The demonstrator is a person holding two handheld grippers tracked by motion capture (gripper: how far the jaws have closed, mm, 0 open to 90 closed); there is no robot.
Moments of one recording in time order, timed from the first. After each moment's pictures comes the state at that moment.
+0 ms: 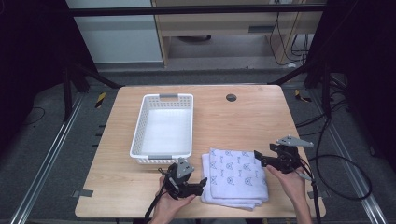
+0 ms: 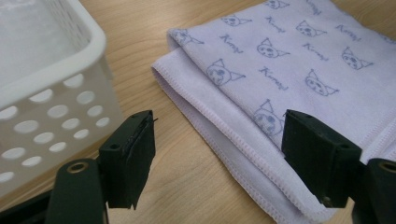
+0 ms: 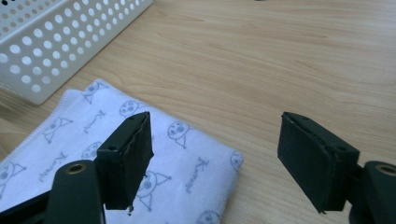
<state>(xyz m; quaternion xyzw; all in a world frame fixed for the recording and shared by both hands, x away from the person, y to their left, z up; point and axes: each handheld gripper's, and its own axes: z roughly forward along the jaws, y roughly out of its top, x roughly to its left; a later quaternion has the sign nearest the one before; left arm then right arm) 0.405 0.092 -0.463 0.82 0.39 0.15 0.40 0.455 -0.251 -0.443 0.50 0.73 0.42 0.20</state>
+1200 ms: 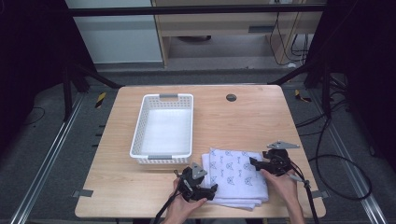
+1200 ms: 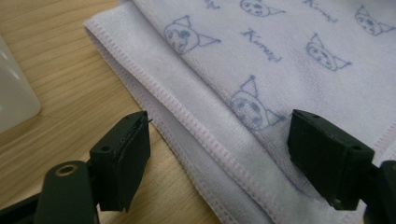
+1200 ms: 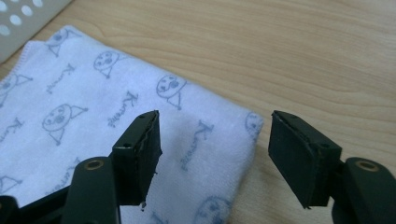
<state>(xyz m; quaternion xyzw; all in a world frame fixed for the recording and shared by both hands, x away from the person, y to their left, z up) 0.411 0.060 -0.498 0.83 0.39 0.11 0.37 0.466 -0.241 -0.483 0.51 0.75 0.38 0.16</state>
